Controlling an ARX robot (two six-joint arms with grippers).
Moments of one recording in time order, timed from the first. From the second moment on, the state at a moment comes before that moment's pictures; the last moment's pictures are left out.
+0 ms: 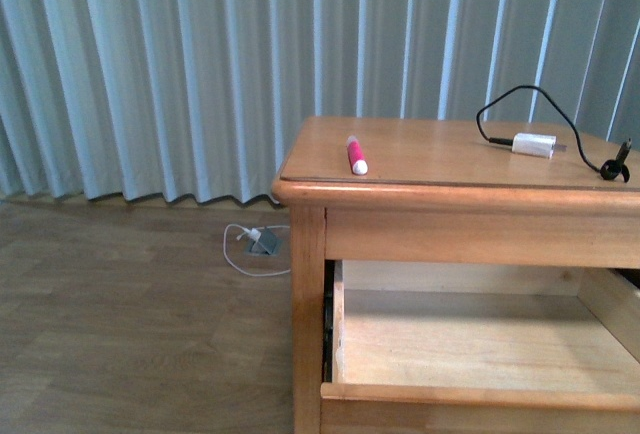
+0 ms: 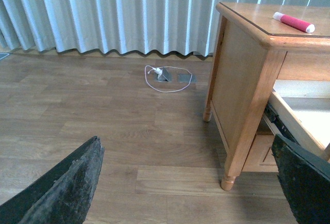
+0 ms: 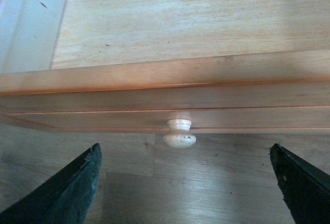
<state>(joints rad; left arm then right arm) 0.00 0.00 0.02 0.00 0.00 0.00 0.10 1.25 0.38 0.22 -0.12 0.24</state>
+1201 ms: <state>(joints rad) 0.00 0.00 0.02 0.00 0.00 0.00 -0.23 0.55 0.35 -0.24 -0.35 0.21</state>
